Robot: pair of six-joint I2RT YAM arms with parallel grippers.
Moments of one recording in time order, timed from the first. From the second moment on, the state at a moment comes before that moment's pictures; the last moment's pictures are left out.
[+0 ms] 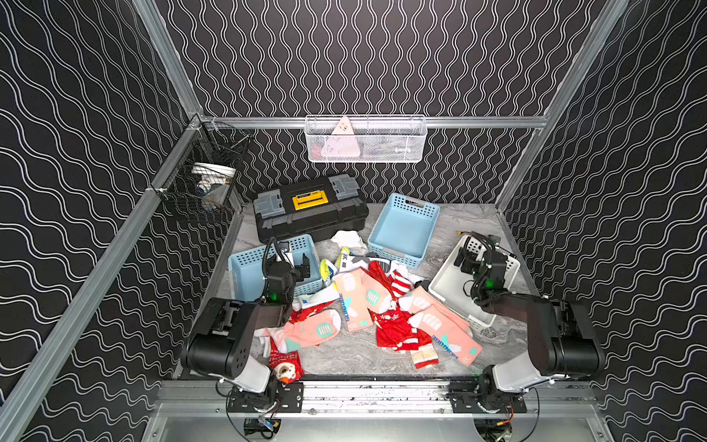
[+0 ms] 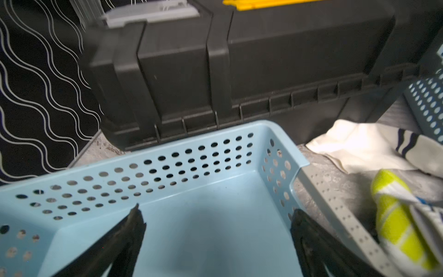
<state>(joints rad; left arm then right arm) -0.09 1.50 0.43 0.78 -0.27 -0.02 -0.04 1.52 0.59 0.54 0.19 0.21</state>
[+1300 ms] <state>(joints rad) -0.44 1.24 1.02 -0.36 -0.24 -0.18 0.30 1.49 1.31 -0.78 -0.07 0.50</state>
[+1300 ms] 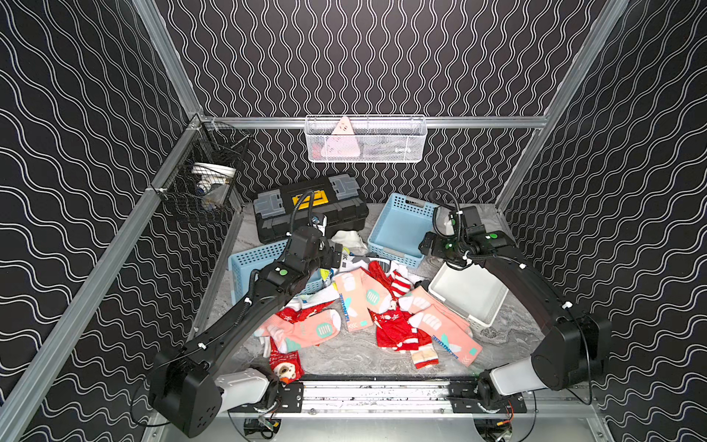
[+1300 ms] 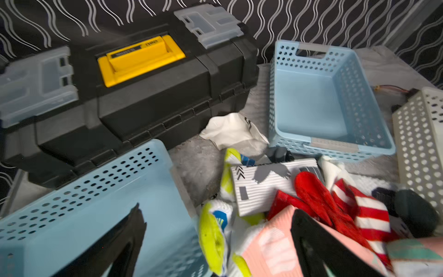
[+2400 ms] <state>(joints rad) -0.53 1.14 1.06 -0.69 -0.32 -0.43 0.62 1.77 1.47 -0.88 -0.30 0.33</state>
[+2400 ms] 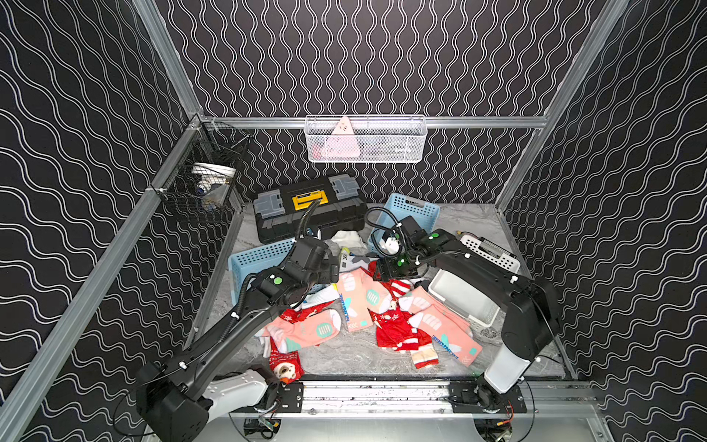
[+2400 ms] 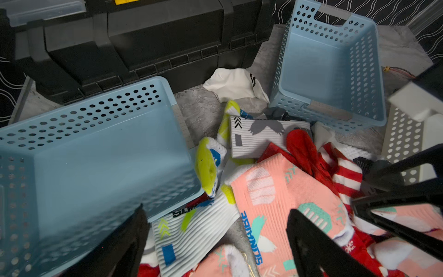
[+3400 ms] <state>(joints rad) -0.53 1.05 1.01 -0.72 -0.29 -0.47 0.69 1.93 1.62 -0.80 -0.25 0.28</state>
